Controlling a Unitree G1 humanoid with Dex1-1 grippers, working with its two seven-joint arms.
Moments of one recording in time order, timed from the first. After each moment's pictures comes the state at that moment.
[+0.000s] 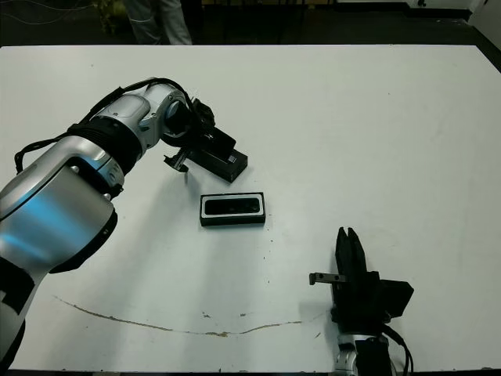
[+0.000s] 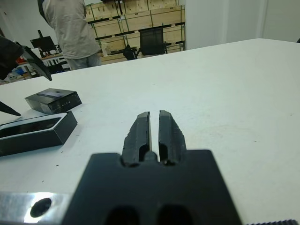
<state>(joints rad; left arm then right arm) -1.40 0.18 -0.73 1.35 0.80 -0.19 -0.97 0.40 -0.01 0.02 -0.25 0.14 -0.26 0.07</state>
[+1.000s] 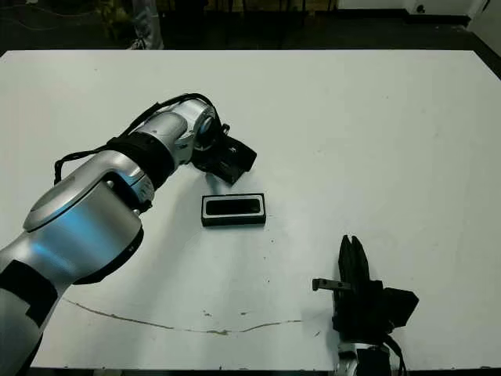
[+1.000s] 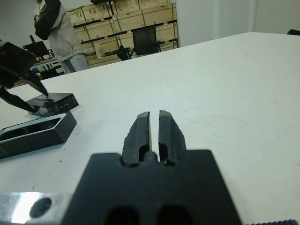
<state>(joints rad) -1.39 0.08 -0.78 1.34 0.83 -0.11 -1.08 0.45 0.01 0.03 -0.27 0.16 -0.25 0.05</state>
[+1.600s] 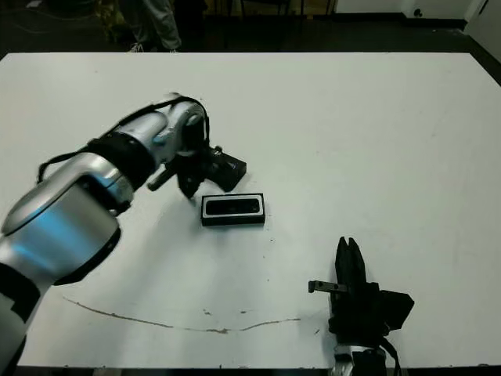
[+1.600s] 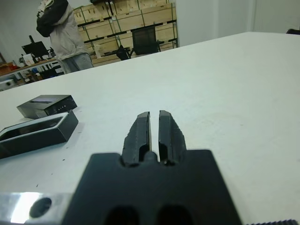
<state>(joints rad) -1.29 0.30 -0.81 1.10 0.61 -0.17 -1.60 0.46 0.02 0.05 -0.28 0.15 -0.26 0.04</state>
